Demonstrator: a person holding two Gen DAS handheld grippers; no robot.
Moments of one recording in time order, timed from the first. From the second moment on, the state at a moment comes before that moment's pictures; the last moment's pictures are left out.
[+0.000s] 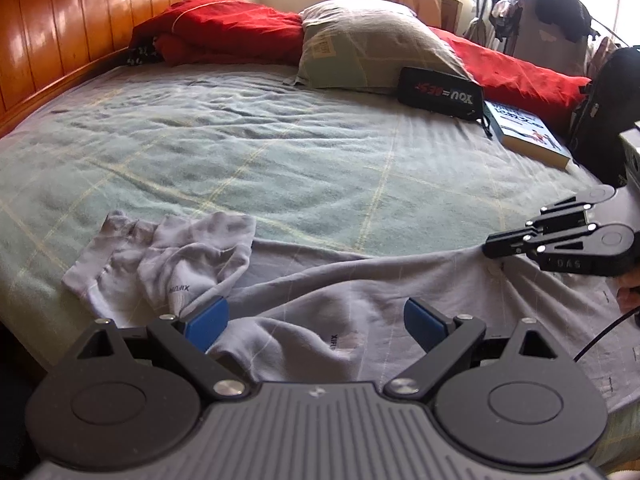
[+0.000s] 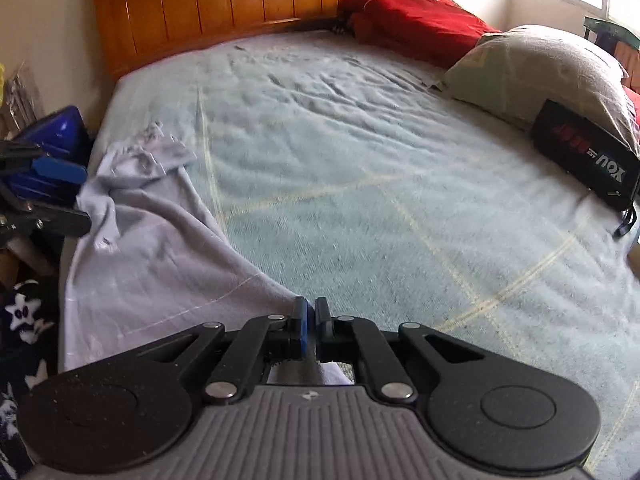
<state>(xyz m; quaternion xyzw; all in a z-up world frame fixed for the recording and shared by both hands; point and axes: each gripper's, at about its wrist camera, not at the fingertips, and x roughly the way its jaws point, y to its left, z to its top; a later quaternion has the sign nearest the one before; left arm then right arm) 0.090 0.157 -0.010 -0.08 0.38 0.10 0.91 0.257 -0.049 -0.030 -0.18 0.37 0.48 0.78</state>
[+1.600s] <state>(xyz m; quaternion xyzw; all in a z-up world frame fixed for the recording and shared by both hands) 0.159 0.099 -0.051 0.00 0.44 -0.06 0.90 0.252 -0.215 -0.040 -0.08 0.40 0.22 0.89</state>
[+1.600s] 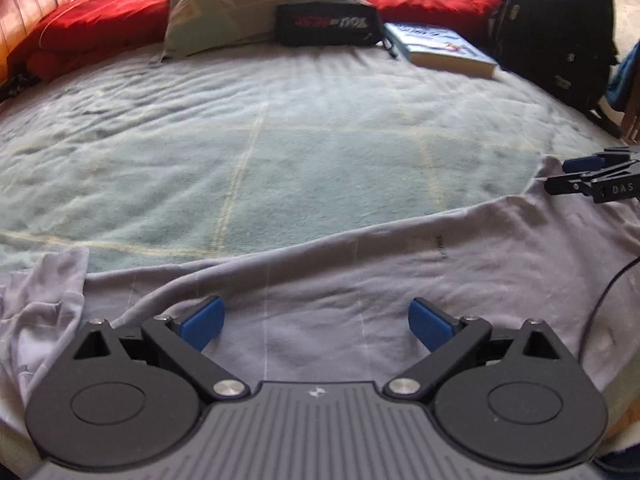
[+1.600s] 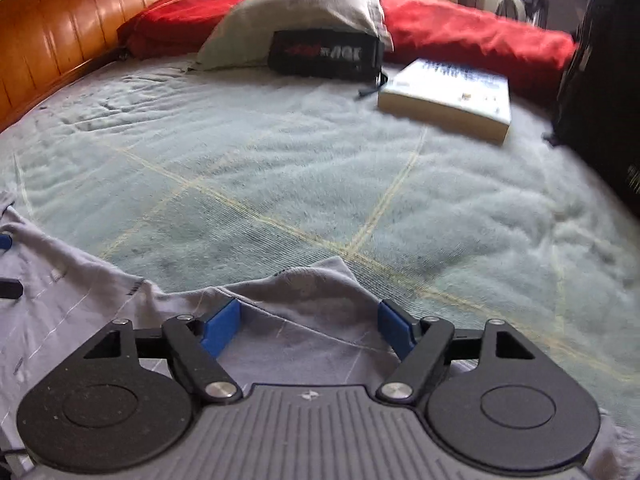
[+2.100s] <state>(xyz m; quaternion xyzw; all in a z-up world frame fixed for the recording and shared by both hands) 0.123 0.124 -0.023 0.08 0.44 0.00 0.90 0.204 -0.197 -0.034 -0.02 0.38 0.26 0.89</state>
